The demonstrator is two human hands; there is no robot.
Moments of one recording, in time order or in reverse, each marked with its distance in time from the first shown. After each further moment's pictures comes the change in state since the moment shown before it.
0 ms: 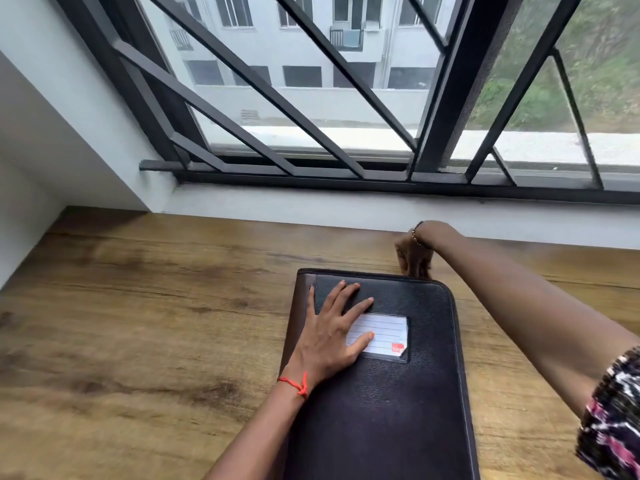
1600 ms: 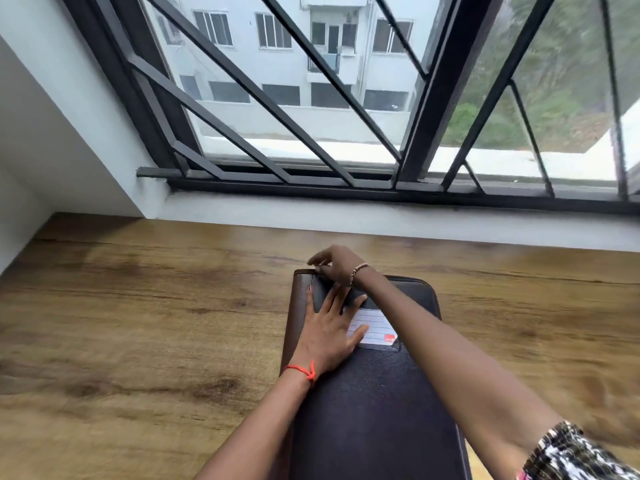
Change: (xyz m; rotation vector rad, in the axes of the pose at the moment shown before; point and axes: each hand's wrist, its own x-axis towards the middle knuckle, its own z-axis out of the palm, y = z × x) left_hand -0.003 0.004 -0.001 0.201 -0.103 -0.015; right_hand -0.011 -0.122 0.051 0.526 0.652 -0.302
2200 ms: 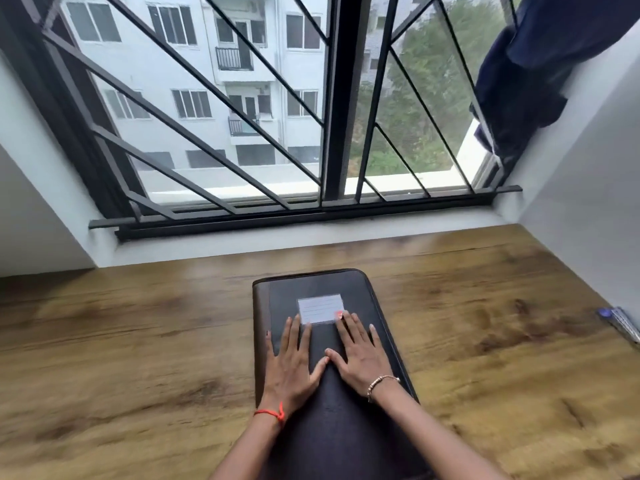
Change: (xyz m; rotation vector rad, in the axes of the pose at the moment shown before) left_hand -0.092 0.019 -0.006 -0.068 -0.079 0.024; right_hand -0.198 0.074 0.118 -0.343 0.451 0.201
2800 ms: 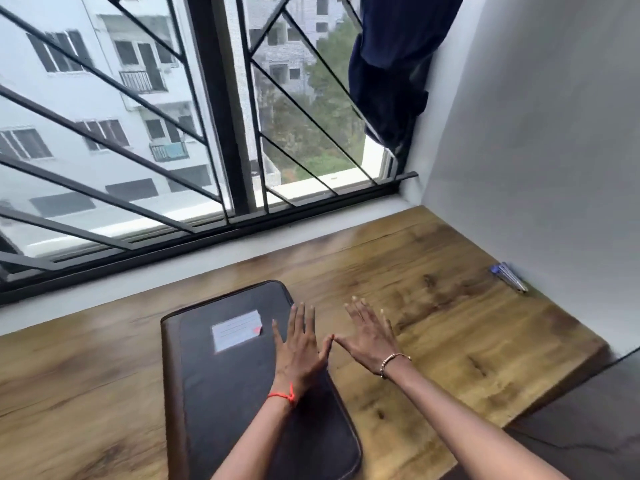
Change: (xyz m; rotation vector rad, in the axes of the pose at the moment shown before) left_hand 0.047 0.152 -0.010 -0.061 -0.063 0.151; right_hand -0.040 0.133 -0.060 0.040 0.072 0.264
